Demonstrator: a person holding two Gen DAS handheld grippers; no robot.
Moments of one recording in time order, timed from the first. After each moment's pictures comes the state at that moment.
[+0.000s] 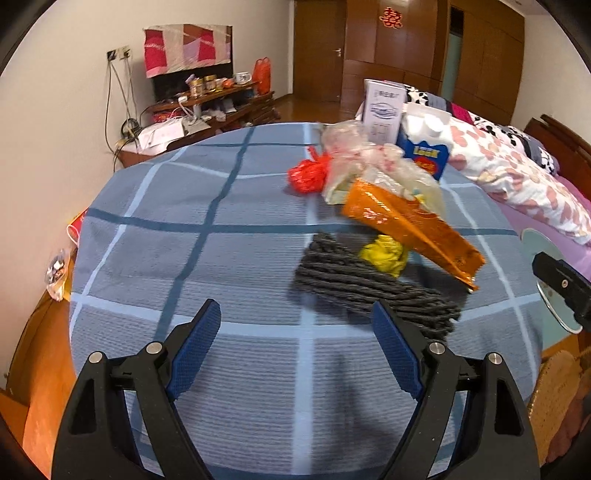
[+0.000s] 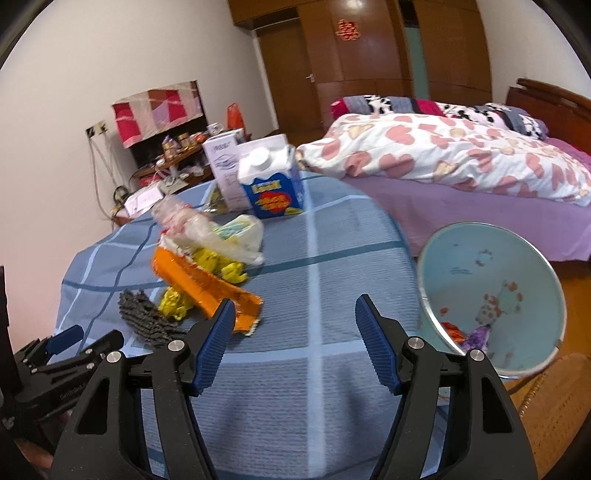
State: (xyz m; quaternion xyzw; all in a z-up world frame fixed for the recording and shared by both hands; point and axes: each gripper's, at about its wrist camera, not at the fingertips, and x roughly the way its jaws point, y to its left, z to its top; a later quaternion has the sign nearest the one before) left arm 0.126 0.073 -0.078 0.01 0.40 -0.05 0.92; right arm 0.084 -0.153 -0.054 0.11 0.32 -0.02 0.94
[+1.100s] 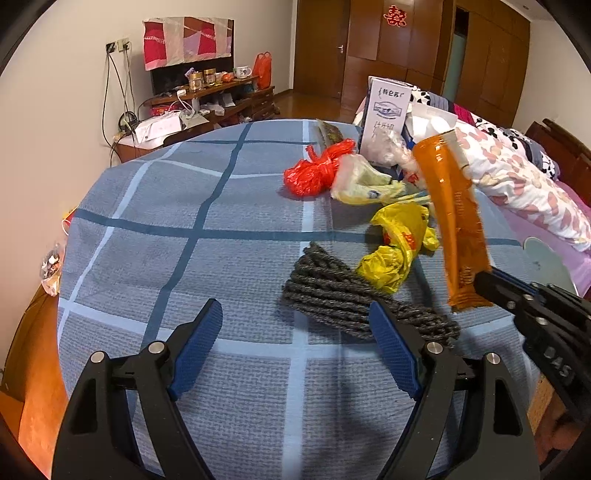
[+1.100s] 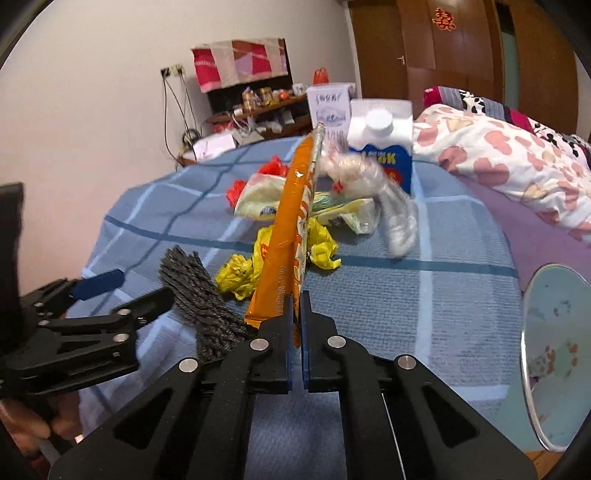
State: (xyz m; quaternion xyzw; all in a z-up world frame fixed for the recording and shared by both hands) left arm 0.142 0.062 -0.081 0.00 0.40 -0.05 0.91; right arm 0.124 -0.112 -0.070 0.05 0.36 0.14 0.92
